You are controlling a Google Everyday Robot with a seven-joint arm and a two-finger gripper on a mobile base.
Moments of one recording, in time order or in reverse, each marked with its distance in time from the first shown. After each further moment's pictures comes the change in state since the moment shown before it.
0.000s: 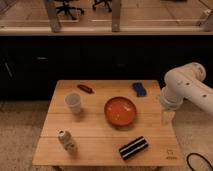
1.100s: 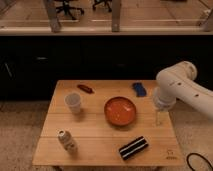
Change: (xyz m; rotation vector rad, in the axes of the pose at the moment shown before) arm -0.050 0.006 -0.010 -0.004 0.005 -0.075
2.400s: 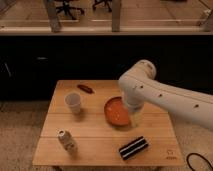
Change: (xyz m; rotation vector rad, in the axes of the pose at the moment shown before) arm -0.125 0.012 -0.015 -0.003 0.010 -0.248
